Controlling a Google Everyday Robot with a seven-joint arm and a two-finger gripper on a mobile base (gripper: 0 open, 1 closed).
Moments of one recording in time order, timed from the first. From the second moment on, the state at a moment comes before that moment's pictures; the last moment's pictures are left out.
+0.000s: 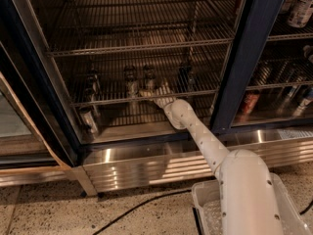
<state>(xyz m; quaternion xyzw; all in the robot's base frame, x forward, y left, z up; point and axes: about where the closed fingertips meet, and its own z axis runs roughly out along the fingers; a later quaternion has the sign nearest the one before) 0.946 -0.001 0.575 -0.22 0.69 0.11 0.68</state>
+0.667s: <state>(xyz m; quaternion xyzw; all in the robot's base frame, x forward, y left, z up) 0.993 0.004 0.548 -0.22 0.71 0.09 0.66</state>
